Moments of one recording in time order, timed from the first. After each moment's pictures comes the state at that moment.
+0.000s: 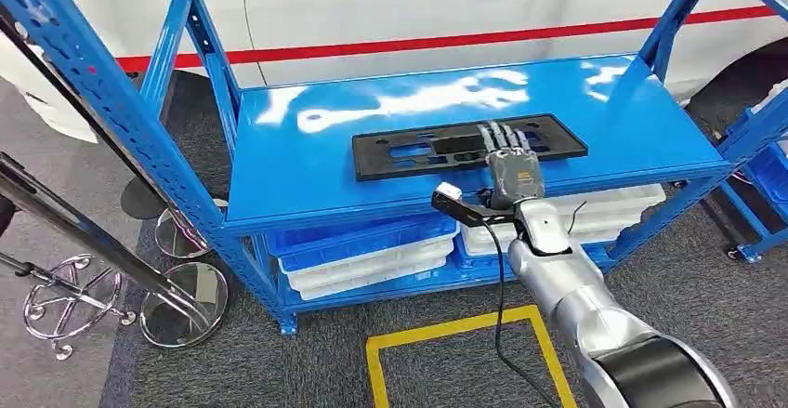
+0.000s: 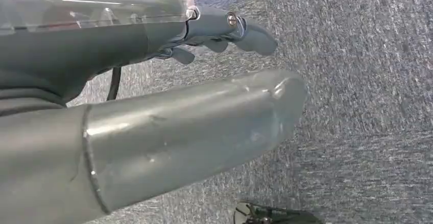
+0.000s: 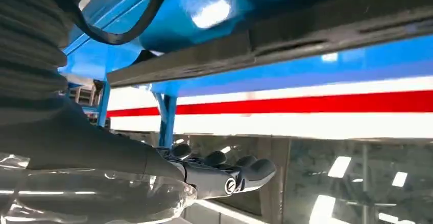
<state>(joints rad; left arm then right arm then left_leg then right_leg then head) -0.12 -0.14 1.07 -0.21 -0.91 0.28 -0.41 -0.79 -0.07 0.30 -0.57 1.24 -0.50 0.07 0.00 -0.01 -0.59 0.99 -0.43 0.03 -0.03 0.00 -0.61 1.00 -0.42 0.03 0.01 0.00</state>
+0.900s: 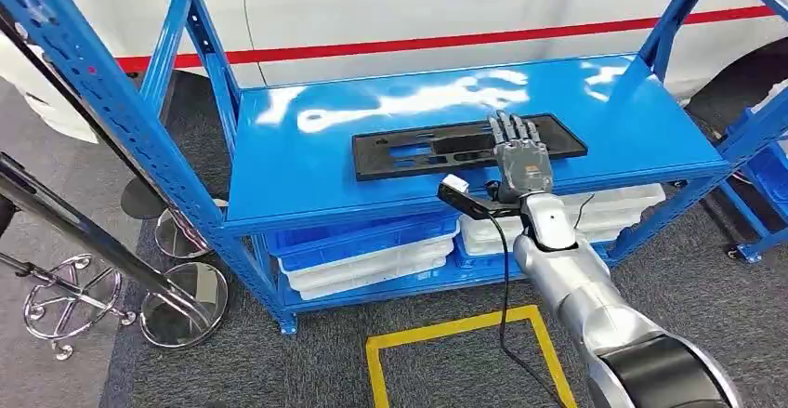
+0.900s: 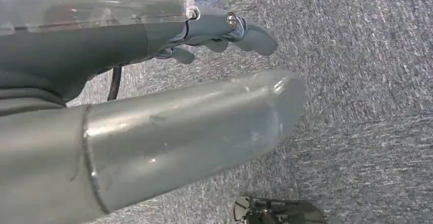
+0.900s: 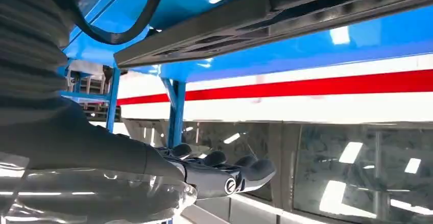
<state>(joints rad) -0.12 -0.14 1.05 -0.21 -0.92 0.25 -0.42 -0.80 -0.09 0.29 -0.60 1.27 -0.51 0.11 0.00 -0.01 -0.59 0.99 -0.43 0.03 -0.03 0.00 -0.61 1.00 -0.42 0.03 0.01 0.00</state>
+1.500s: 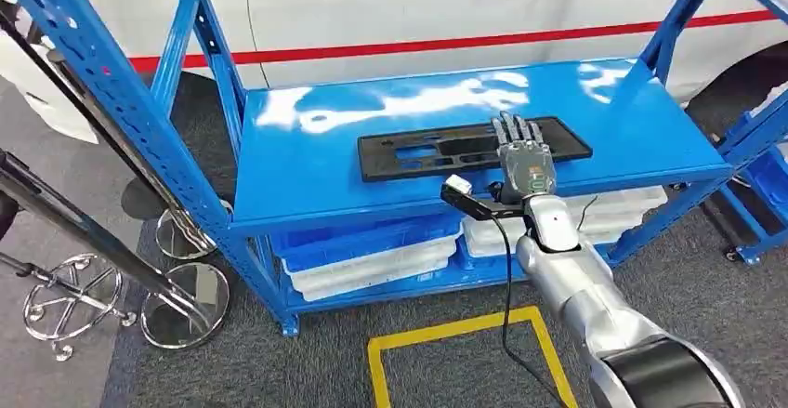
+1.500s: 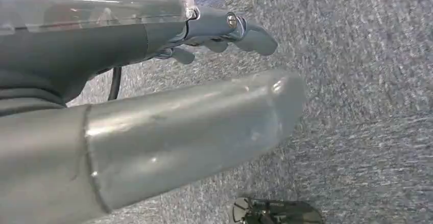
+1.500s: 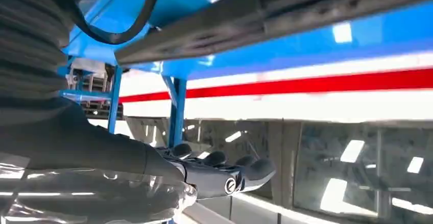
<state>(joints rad) -0.12 -0.14 1.05 -0.21 -0.92 0.24 -0.42 -0.79 -0.10 0.28 -0.61 1.26 -0.51 0.10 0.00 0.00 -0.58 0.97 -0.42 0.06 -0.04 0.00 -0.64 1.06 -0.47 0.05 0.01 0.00</state>
